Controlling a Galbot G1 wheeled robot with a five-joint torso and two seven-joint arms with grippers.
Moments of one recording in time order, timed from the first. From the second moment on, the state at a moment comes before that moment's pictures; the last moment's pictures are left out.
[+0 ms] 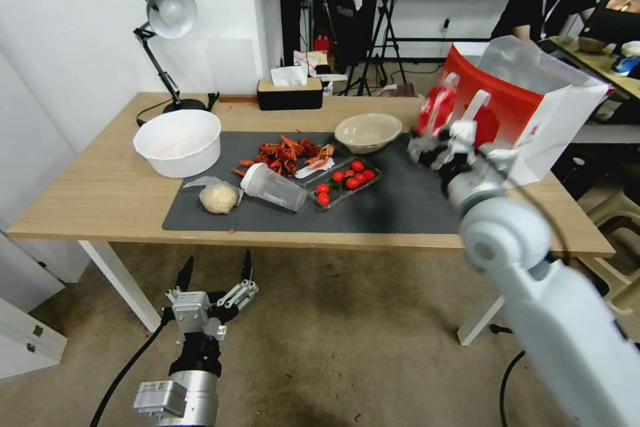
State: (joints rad) left arm 1.90 -1.61 -0.46 -2.29 -0.08 -0.17 -0.02; right arm -0.84 1.01 0.25 2.15 0.82 -0.59 0.62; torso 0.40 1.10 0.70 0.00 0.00
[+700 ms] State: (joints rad) left arm 1.90 -1.61 -0.47 -2.29 -0.08 -0.18 -0.02; right arm -0.41 0.88 0.28 1.84 1.02 -0.61 0.74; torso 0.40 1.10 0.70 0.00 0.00
